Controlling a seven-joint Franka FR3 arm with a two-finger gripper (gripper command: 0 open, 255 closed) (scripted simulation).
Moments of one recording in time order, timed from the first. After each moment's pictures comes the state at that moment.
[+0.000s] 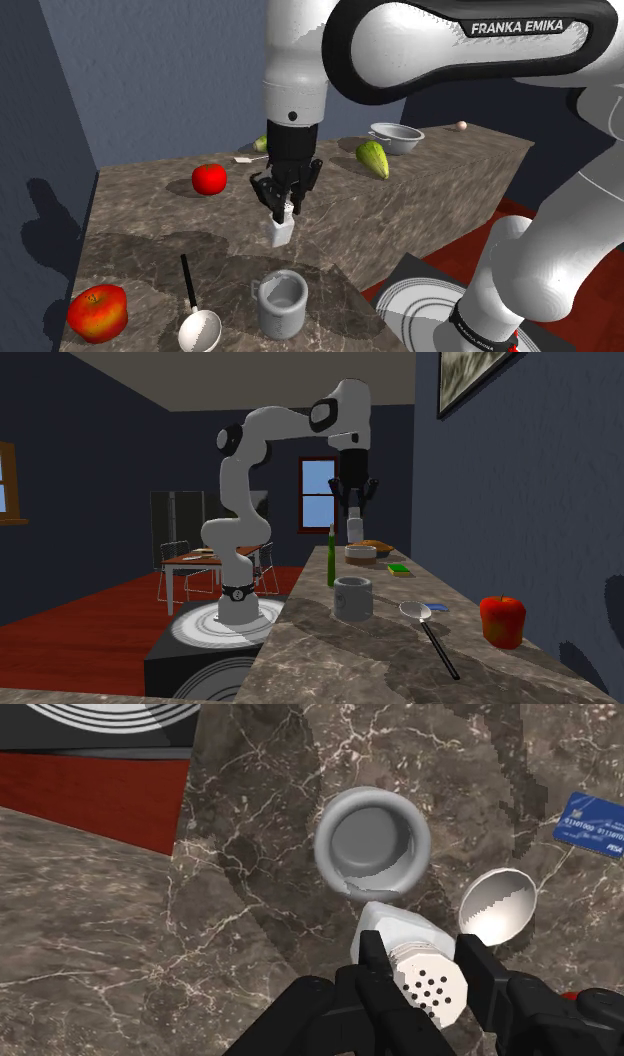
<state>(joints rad) 0.18 -0.26 0.48 -1.95 0.12 1.72 0.67</state>
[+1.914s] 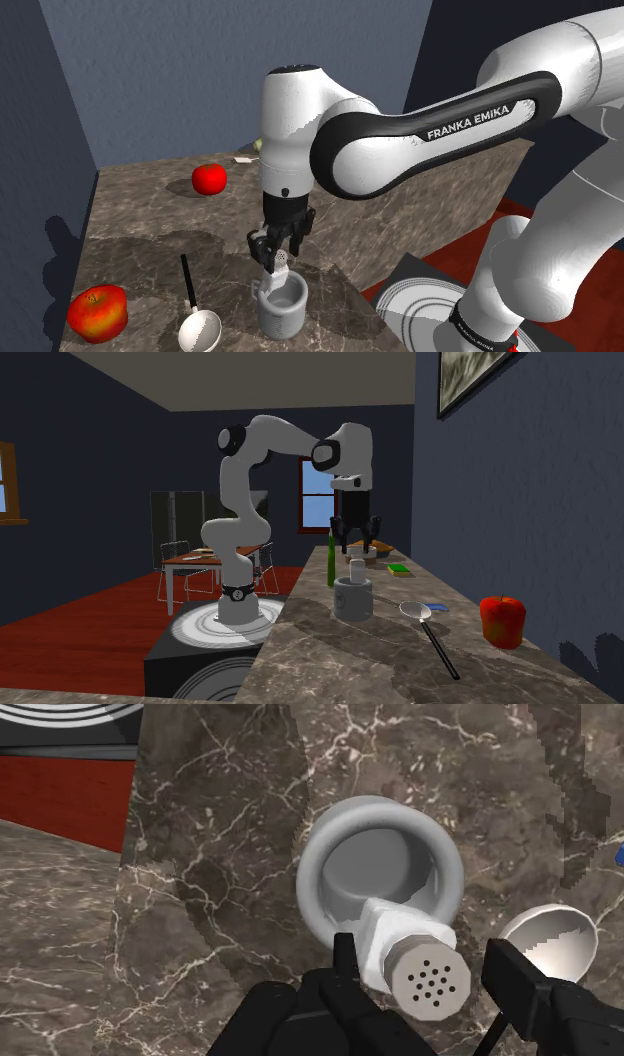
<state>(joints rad) 0.19 -0.23 0.52 -2.19 0.12 1.99 0.69</state>
